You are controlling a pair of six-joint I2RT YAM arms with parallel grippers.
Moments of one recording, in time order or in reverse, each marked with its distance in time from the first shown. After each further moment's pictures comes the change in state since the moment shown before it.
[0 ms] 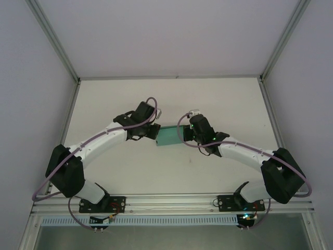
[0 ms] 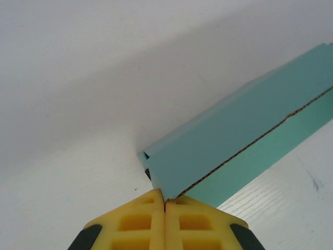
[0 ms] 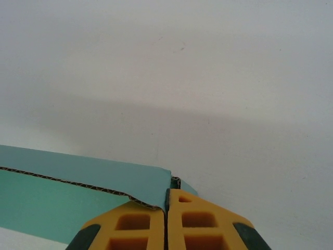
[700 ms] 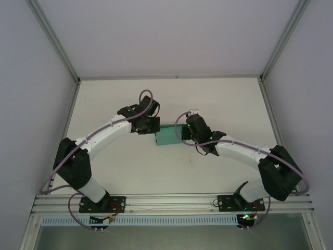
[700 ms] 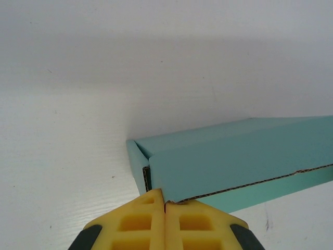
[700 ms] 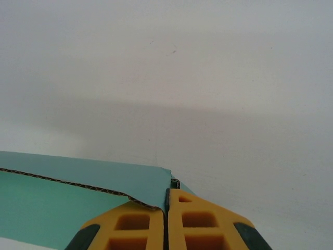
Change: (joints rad) left arm 0.022 0.098 0.133 -0.122 0.003 -0.363; right arm 0.030 0.034 0.034 -0.018 0.068 0.064
